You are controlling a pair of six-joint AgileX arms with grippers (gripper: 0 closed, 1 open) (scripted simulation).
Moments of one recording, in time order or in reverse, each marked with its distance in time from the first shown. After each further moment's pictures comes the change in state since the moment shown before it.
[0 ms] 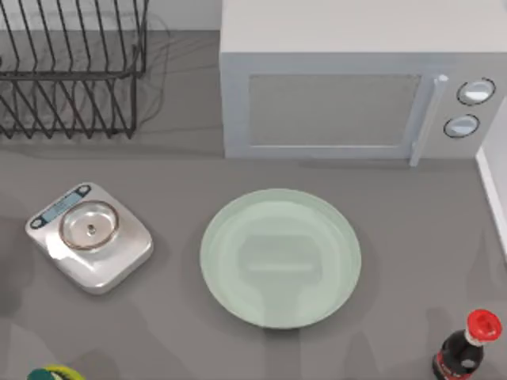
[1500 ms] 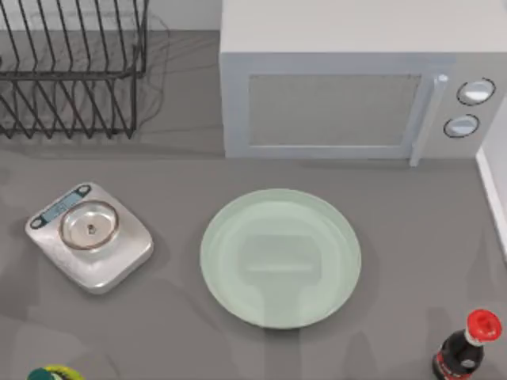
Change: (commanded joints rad) left arm -0.002 -0.172 0.212 -0.384 -0.001 -0.004; right arm 0.000 0.000 0.000 0.000 0.000 0.000
